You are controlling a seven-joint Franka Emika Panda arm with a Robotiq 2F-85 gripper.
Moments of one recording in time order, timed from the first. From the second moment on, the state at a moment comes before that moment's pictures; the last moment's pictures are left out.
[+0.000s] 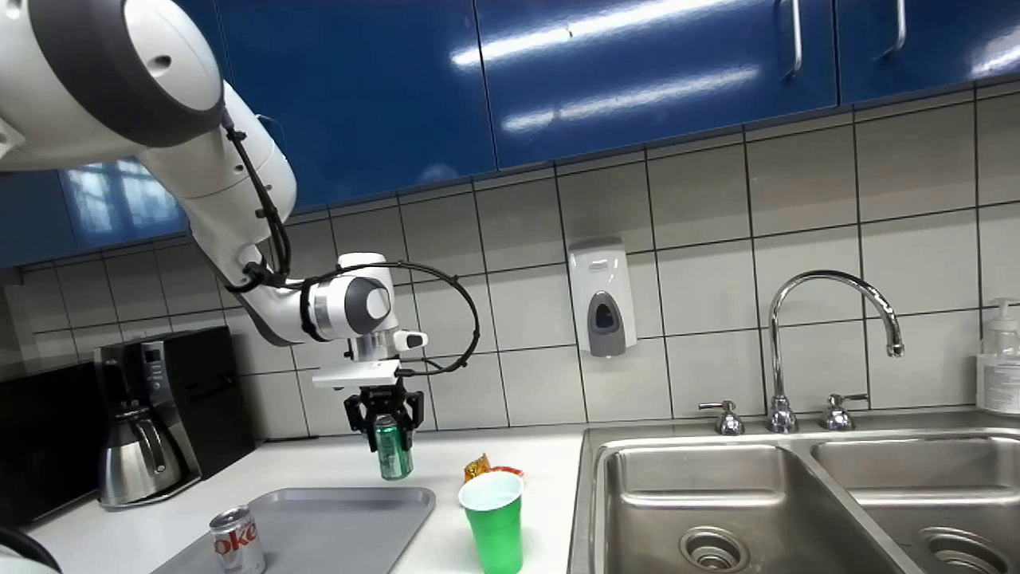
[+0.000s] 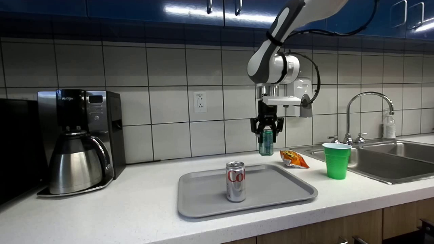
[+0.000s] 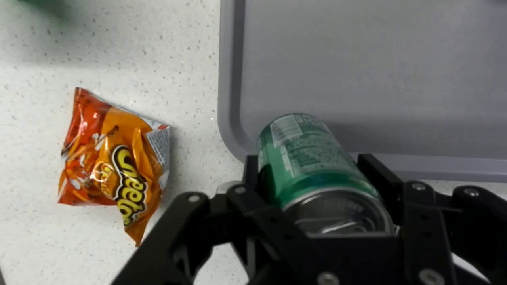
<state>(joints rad) 0.08 0.28 0.04 -2.05 0.02 2.35 -0.01</state>
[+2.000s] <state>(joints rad) 0.09 0.05 0.07 -2.51 0.00 2.53 -0.14</state>
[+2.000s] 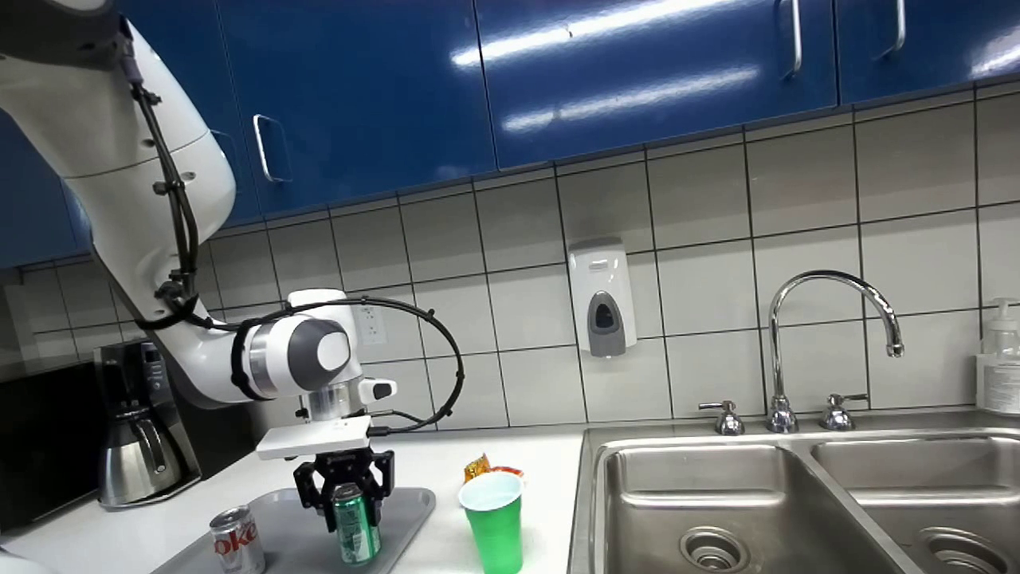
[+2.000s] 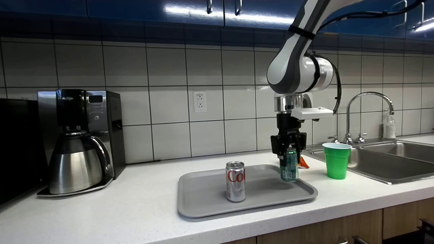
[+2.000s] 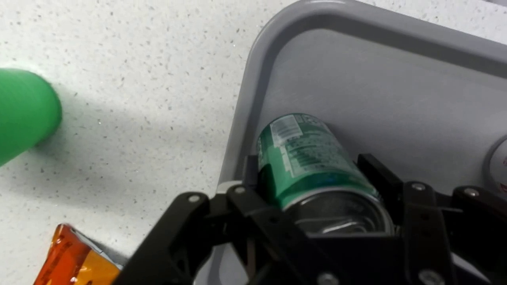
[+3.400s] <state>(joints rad) 0.11 0.02 0.08 -2.58 -0.05 2.58 -0.14</state>
